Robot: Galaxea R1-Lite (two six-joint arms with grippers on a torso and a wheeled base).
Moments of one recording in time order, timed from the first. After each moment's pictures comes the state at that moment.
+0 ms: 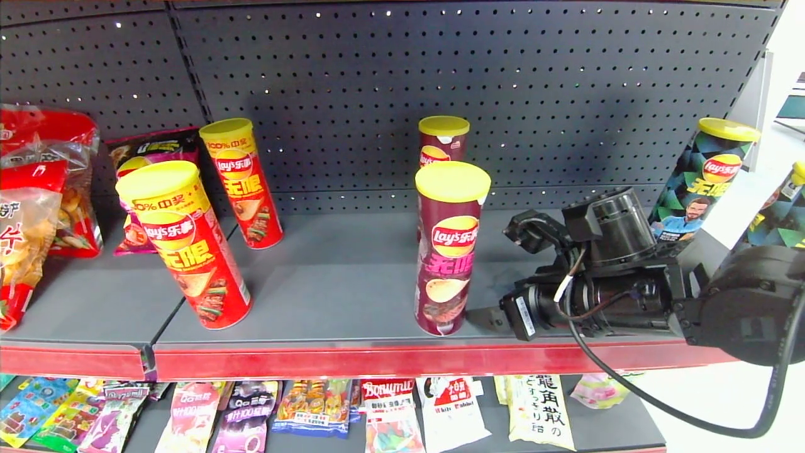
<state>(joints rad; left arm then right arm) 0.00 0.00 0.00 0.01 -0.03 0.01 0.59 1.74 -0.93 -0.11 -0.01 0.02</state>
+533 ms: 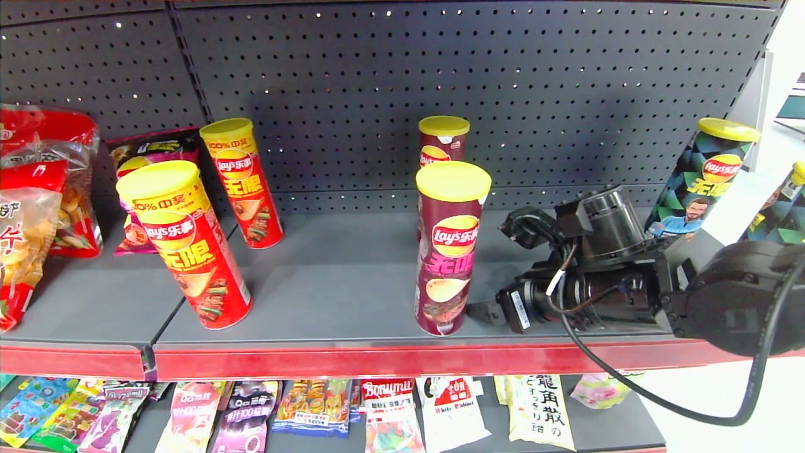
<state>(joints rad) 0.00 0.00 0.00 0.01 -0.03 0.01 0.58 1.77 -0.96 -0.11 -0.05 0.02</state>
